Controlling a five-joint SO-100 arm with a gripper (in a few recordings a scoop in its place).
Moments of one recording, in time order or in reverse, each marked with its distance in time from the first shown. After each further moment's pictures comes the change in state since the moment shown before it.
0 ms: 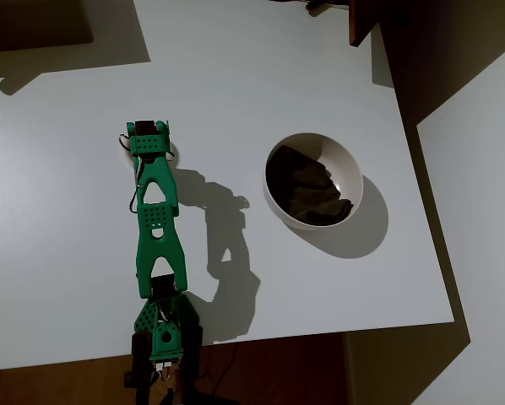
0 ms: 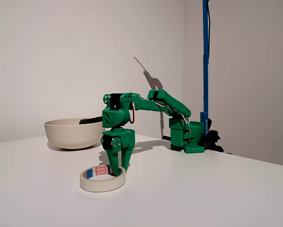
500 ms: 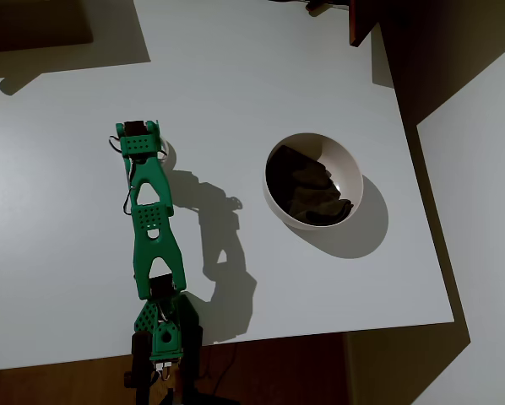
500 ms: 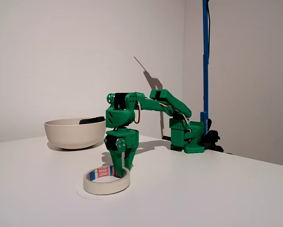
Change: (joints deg) arm -3.2 1.8 0.1 -0.5 0.4
